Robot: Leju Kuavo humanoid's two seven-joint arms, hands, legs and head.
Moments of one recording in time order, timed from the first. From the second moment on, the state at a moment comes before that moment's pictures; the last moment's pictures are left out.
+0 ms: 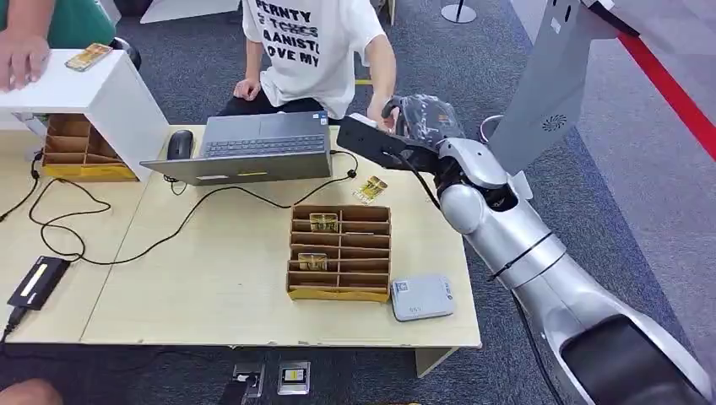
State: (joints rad) left arm -0.18 -0.01 -1.00 -0.28 0.95 0.39 0.11; right arm -1.00 -0.07 0.80 -1.07 0.54 0.00 0.39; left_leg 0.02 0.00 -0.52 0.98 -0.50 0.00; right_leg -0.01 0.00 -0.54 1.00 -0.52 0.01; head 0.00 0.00
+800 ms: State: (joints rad) left arm -0.17 -0.01 -1.00 -0.28 0.96 0.39 0.09; right arm -0.97 -0.05 0.80 -1.05 0.52 -0.11 0.31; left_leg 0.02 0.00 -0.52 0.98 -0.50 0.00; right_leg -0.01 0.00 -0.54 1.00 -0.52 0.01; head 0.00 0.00
